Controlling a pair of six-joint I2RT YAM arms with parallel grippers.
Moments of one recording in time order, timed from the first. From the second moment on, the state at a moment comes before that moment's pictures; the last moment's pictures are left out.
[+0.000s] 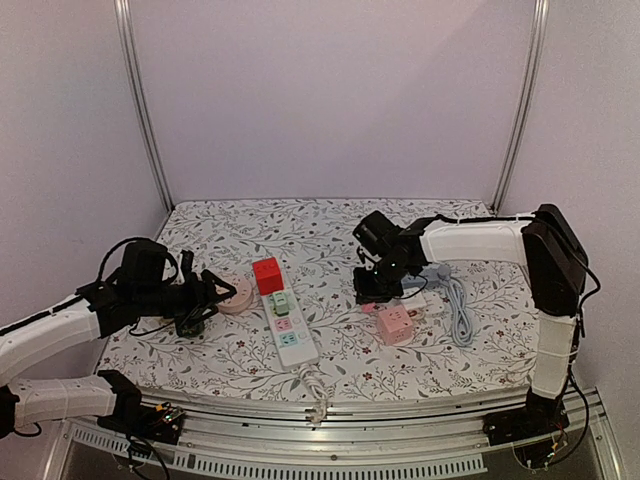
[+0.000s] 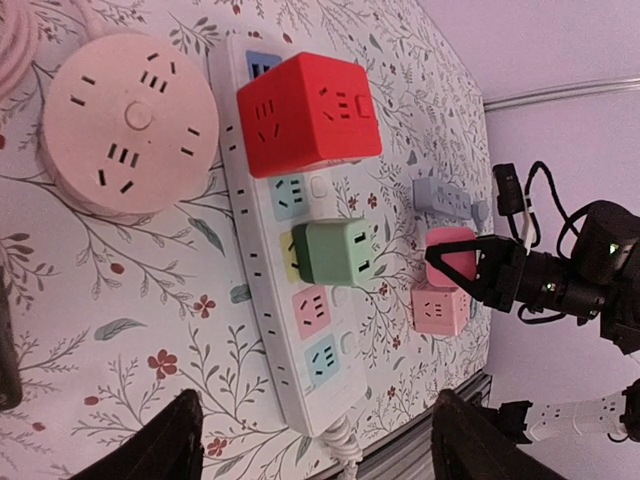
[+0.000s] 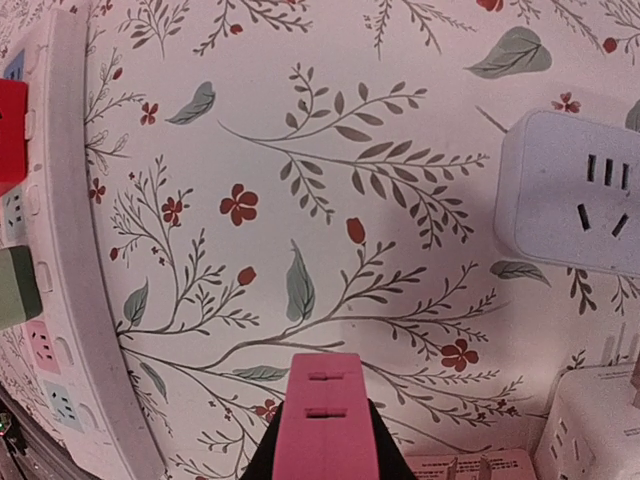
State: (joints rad) left arm -0.49 0.91 0.51 -0.25 0.28 -0.96; right arm 0.79 1.98 1.43 -0.61 -0.06 0.58
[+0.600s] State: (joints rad) left arm -0.49 0.91 0.49 -0.24 0.30 -0.99; right arm 0.73 2.05 1.45 -0.61 -0.07 0.54
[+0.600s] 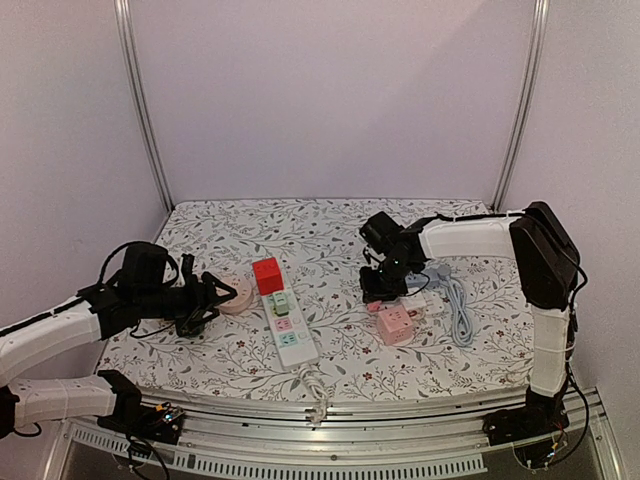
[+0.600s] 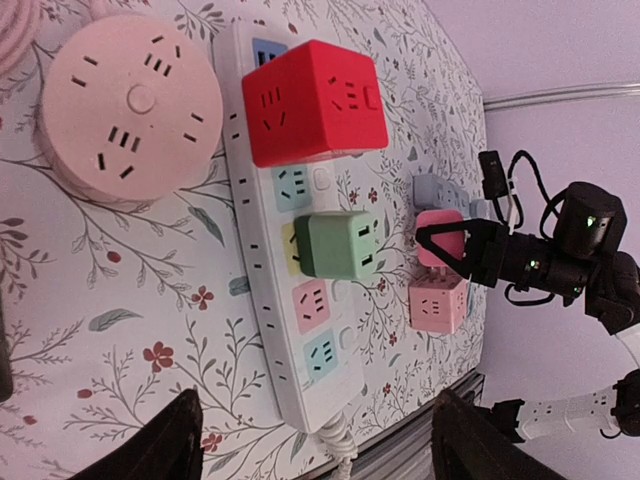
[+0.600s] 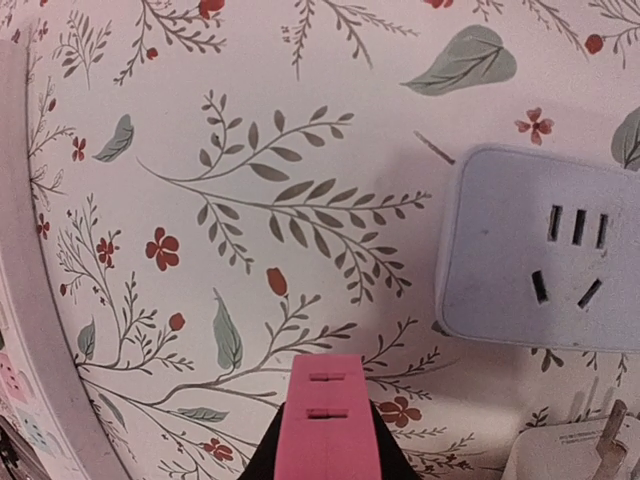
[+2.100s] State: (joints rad) left arm -0.49 0.96 0.49 -0.17 0.31 -0.97; right arm 0.78 1.79 1.46 -0.78 0.11 0.54
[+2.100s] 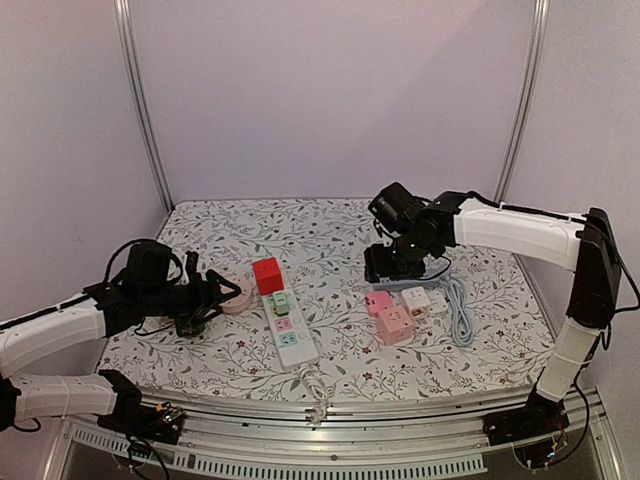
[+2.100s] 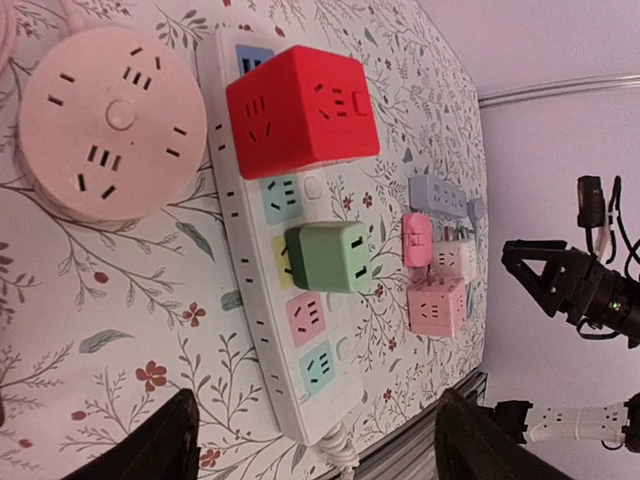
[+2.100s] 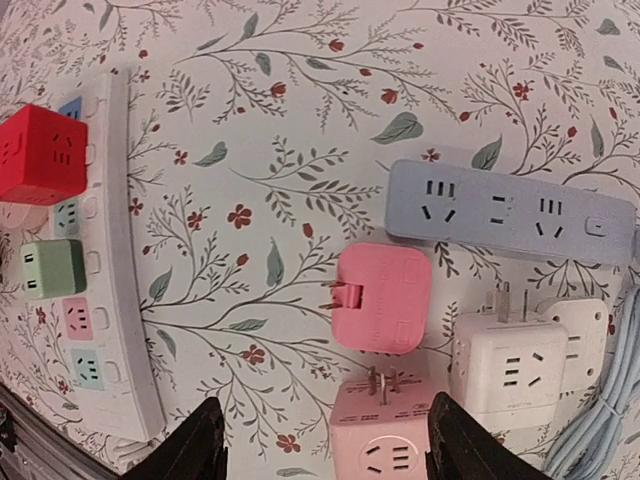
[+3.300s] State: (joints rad) left arm -0.48 0.90 0.49 -0.33 0.37 -0.83; right arm 1.13 2.28 1.92 -0.64 0.25 0.63
